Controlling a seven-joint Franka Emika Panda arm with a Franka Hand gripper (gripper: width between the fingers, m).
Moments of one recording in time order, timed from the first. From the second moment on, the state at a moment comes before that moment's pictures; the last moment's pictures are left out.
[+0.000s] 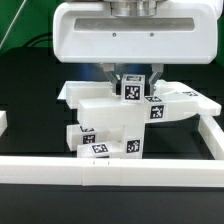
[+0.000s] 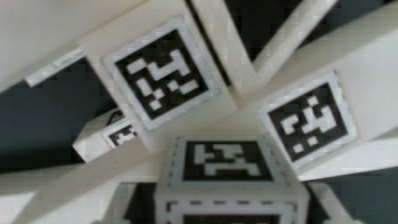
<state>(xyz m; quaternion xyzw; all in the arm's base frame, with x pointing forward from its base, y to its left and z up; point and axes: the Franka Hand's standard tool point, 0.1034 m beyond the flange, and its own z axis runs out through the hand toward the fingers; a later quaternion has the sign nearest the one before) 0.626 0.004 0.110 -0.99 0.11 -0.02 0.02</state>
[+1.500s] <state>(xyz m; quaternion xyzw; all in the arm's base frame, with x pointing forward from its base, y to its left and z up) 0.624 -0.003 0.109 -0.84 0.53 0.01 0.05</state>
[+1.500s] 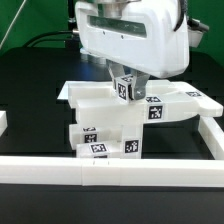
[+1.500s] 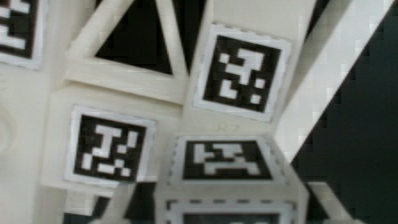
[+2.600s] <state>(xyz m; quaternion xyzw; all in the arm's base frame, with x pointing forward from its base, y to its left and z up) 0.625 0.000 0.110 -0.89 0.46 0.01 0.06</state>
